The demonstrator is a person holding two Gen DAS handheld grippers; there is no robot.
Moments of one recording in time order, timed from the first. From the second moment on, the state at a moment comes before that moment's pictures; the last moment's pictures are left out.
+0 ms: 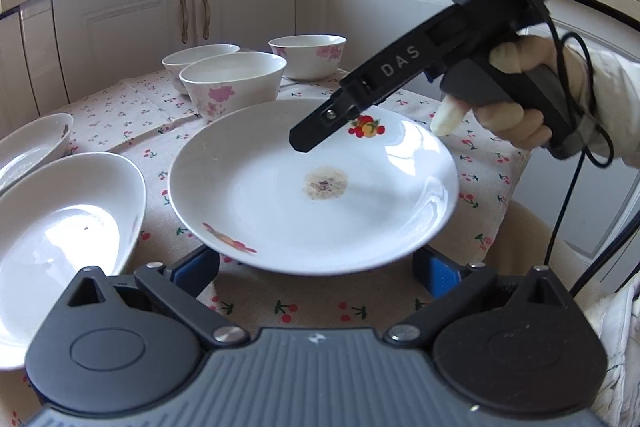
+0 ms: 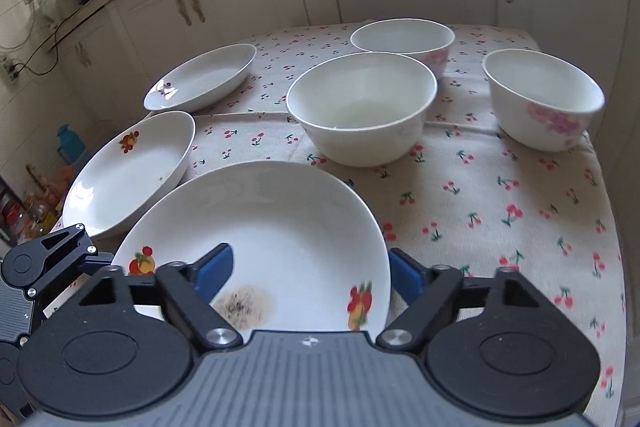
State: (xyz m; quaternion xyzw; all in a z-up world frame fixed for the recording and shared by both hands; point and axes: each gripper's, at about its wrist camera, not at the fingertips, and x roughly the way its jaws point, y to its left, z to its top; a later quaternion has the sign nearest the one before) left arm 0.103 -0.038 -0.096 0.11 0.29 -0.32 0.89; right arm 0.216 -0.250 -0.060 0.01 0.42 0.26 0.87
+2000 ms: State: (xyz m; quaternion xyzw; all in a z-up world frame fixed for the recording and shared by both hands) left arm 0.084 0.039 -0.051 0.12 0.27 -0.28 0.91; right arm 0.235 -0.168 -0.009 -0.03 0.41 0.33 0.85
